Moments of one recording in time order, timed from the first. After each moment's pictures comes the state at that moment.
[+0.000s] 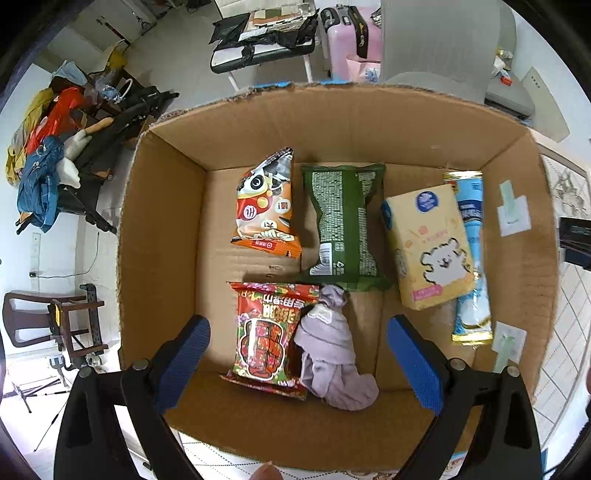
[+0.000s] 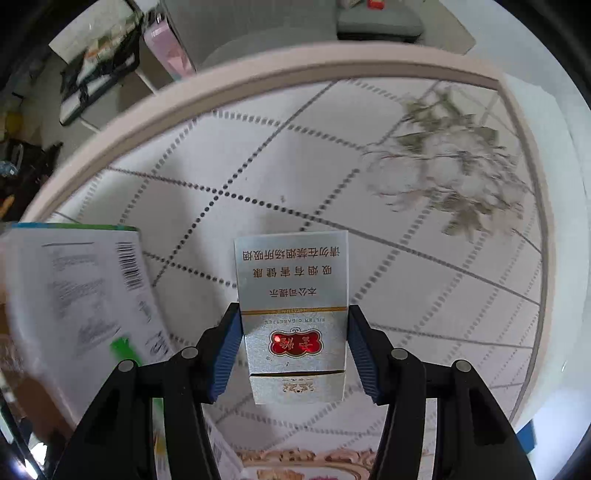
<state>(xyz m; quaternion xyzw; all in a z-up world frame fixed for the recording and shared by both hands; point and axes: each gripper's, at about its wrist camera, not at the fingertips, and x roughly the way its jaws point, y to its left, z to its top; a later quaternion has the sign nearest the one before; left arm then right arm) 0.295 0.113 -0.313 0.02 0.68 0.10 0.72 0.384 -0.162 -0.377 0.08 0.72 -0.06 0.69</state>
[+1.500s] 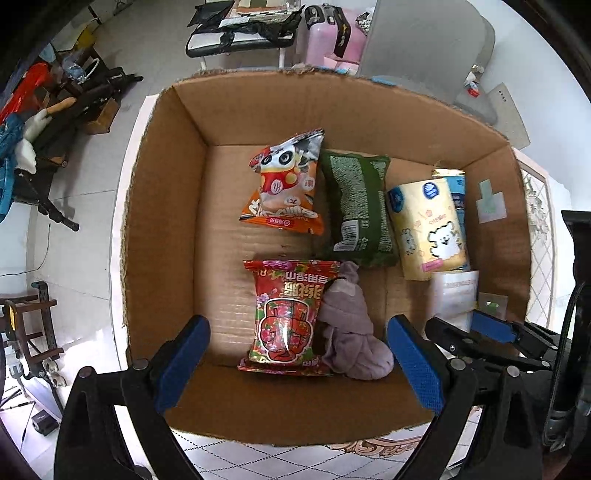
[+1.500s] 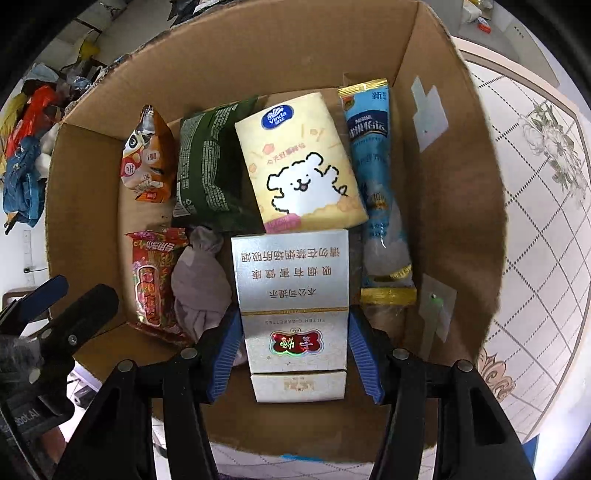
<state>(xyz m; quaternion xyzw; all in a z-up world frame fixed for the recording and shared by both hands) 0.274 0.177 -0.304 -0.07 0.69 0.02 0.72 0.286 0.000 -0.355 0.04 0.74 0.09 0.67</state>
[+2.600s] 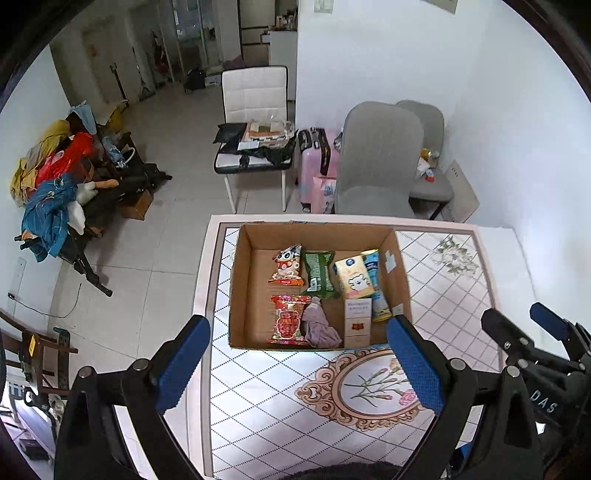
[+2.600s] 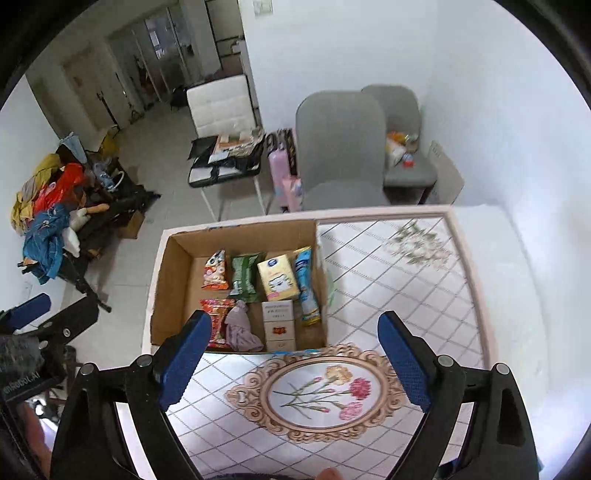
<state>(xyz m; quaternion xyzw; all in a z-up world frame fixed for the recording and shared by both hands) 0.138 0.157 -0.036 -0.04 0.51 0.03 0.86 0.130 -0.058 -0.040 0.02 0.50 0.03 0.86</state>
